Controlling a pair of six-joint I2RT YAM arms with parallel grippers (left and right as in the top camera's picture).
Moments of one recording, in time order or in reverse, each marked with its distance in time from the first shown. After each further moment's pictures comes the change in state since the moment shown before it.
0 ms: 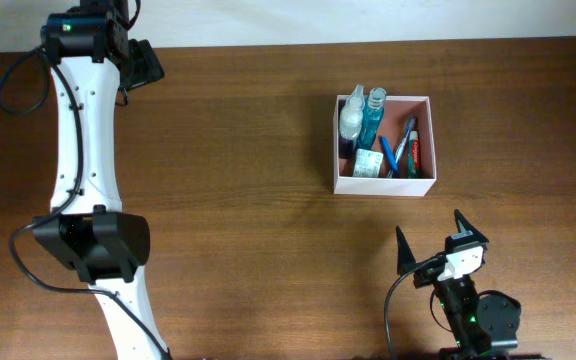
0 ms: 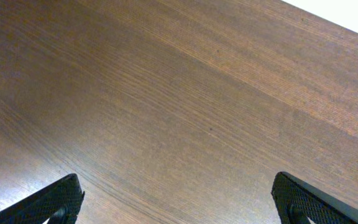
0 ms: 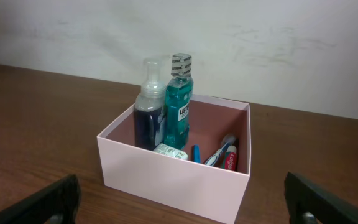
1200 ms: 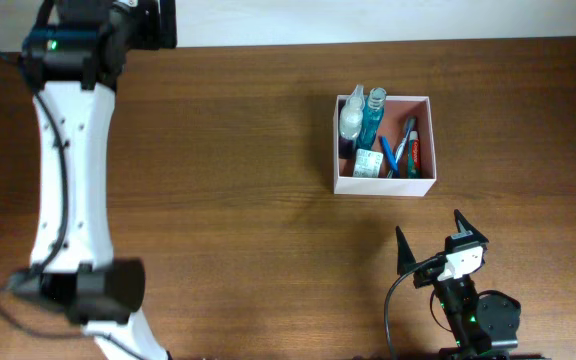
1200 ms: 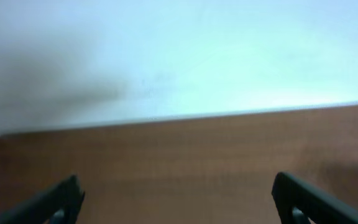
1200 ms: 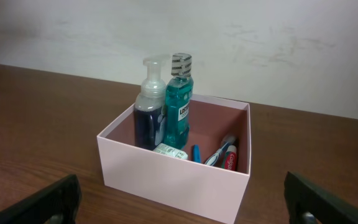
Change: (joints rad) left arm -0.061 -0.303 -0.219 0.489 0.206 0.470; right arm 0.000 0.001 0.000 0.000 0.000 -0.001
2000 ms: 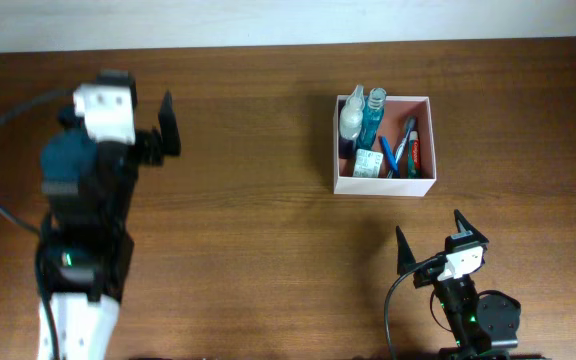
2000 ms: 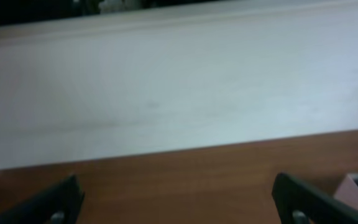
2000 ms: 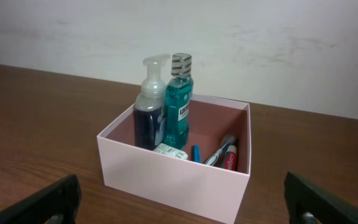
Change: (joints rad) left arm 0.002 -0.888 -1.289 0.820 0.071 0.011; right arm 0.000 0.000 0.000 0.000 0.000 0.000
